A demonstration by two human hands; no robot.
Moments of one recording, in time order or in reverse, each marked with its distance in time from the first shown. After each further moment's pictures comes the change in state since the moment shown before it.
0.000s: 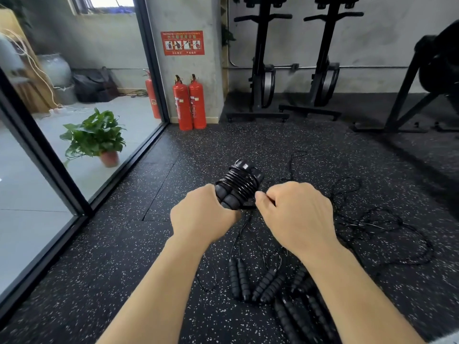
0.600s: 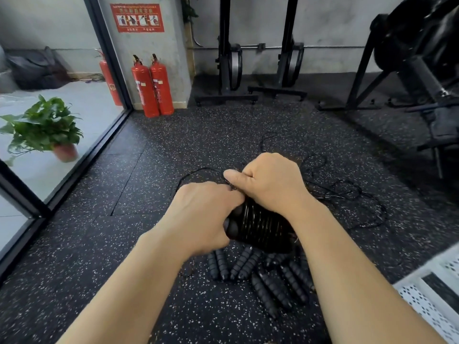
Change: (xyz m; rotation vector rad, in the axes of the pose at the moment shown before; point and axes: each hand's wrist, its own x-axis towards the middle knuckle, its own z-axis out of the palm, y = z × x) left_hand -0.027 0.025 0.005 0.362 -0.125 0.821; right_hand 0.020 0.038 0.005 0.040 -0.098 -0.066
